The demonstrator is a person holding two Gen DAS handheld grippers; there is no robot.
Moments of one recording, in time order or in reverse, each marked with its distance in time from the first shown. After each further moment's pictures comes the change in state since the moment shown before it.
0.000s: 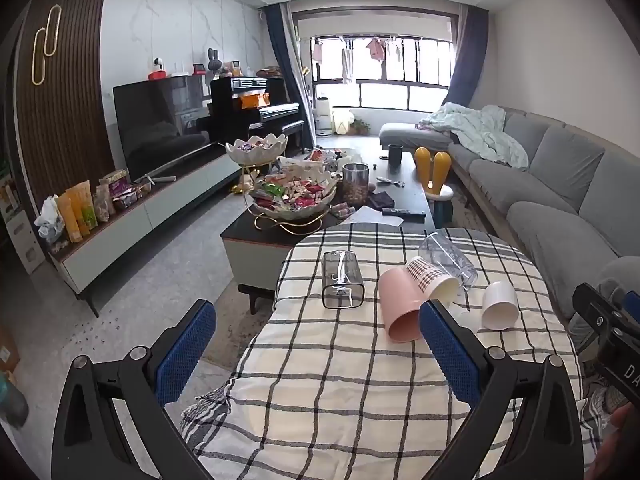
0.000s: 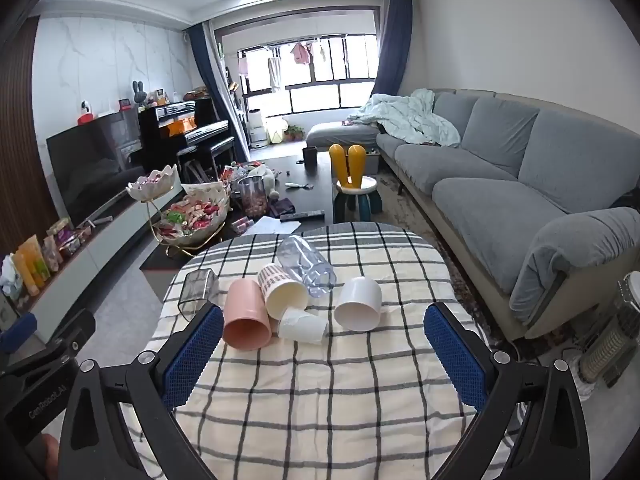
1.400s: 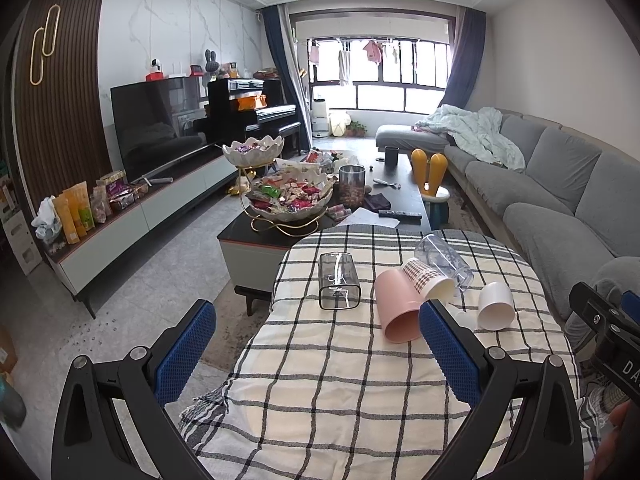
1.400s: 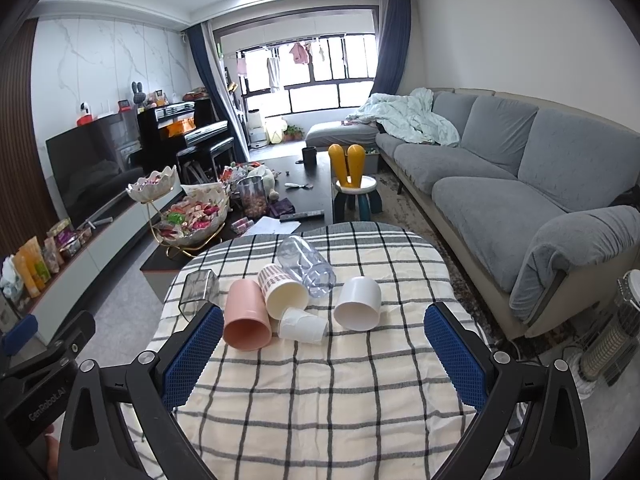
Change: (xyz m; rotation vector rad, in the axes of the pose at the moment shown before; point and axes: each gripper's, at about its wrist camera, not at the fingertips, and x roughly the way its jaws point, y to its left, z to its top) left arm -0.004 -0.001 0.000 -0.013 -0.013 -0.009; right arm 0.002 0.001 0.001 0.000 0.006 0.000
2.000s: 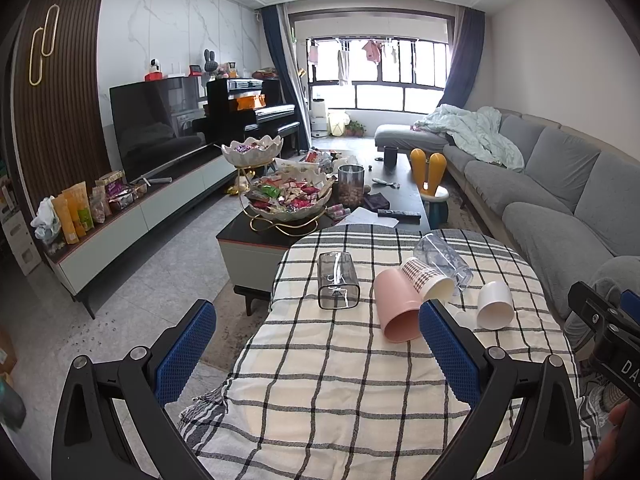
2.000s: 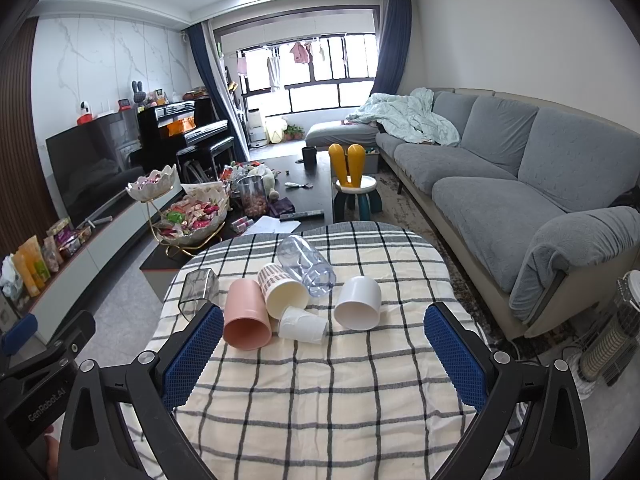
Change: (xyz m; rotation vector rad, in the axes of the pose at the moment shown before) left arm 0.000 0.000 0.000 -0.001 0.000 -0.001; right arm 0.001 0.000 0.000 0.000 0.000 -0.002
